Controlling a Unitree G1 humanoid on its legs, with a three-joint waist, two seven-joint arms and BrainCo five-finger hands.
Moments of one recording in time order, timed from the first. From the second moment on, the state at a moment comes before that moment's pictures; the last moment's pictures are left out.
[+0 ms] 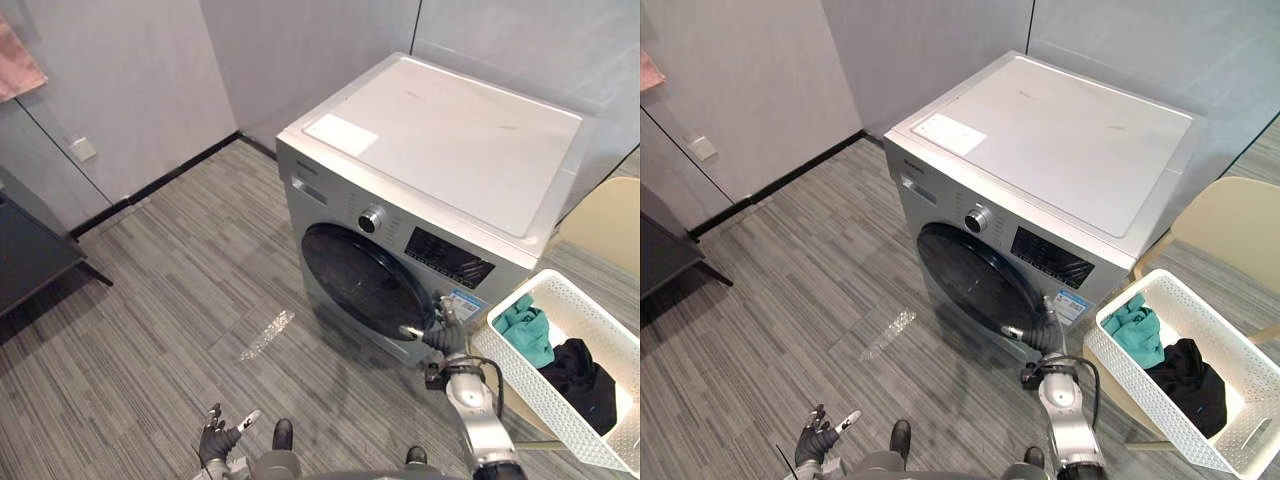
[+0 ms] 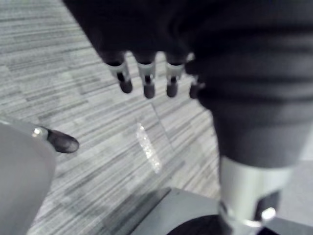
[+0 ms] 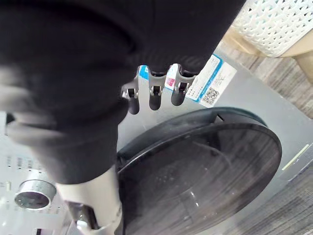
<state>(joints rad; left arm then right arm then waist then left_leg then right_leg) 0.40 0.00 0.11 0.44 -0.17 -0.08 0.18 0.02 -0.07 0.01 0.28 -0.13 -0.04 -0.20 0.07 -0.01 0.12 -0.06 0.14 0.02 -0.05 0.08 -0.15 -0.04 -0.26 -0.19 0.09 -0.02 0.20</state>
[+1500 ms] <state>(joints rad) 0.32 0.01 0.05 0.27 -0.26 -0.11 0.24 -0.33 0.04 0.79 0.70 0.01 -0.06 -0.02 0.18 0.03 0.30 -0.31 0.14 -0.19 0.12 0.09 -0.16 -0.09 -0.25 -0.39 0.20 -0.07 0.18</state>
